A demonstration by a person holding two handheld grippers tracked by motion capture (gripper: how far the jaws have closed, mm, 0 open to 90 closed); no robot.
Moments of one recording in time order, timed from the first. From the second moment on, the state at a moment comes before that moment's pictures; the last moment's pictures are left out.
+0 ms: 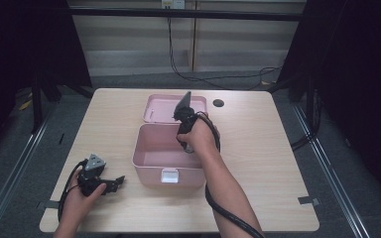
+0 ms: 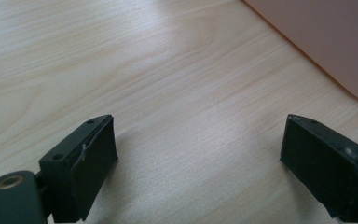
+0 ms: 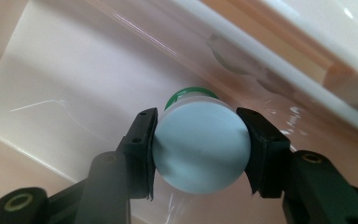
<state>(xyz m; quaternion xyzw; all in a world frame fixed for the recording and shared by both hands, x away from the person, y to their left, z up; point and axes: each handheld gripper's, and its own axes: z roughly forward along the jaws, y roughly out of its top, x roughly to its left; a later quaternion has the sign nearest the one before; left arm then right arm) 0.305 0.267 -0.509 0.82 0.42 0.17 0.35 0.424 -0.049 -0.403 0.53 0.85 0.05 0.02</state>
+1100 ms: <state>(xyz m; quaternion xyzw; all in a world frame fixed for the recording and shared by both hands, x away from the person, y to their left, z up) 0.305 0.267 -0.509 0.82 0.42 0.17 0.35 0.423 -0.049 -0.431 0.58 0.81 0.05 0.04</state>
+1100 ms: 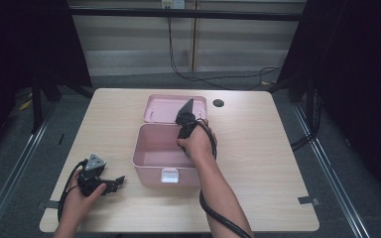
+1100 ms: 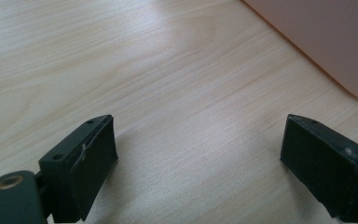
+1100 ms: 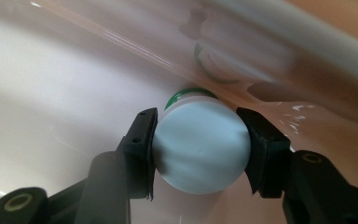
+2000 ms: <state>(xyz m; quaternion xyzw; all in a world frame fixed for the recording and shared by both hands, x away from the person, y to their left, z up) 0.305 0.267 -0.509 0.82 0.42 0.17 0.35 0.422 -0.048 -0.436 0.58 0.81 0.06 0.05</state>
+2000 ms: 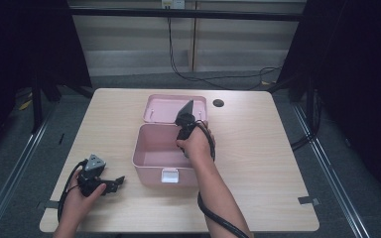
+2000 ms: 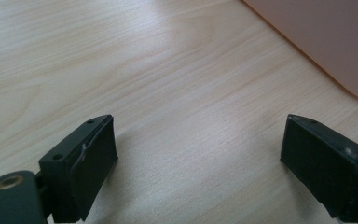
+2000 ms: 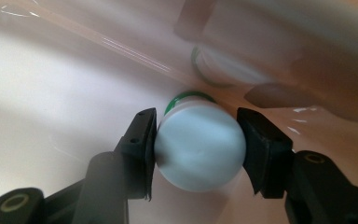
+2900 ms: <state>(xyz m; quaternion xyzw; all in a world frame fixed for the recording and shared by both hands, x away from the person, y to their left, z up) 0.305 0.267 -0.509 0.82 0.42 0.17 0.35 0.417 -0.049 -0.413 0.57 0.82 0.08 0.04</state>
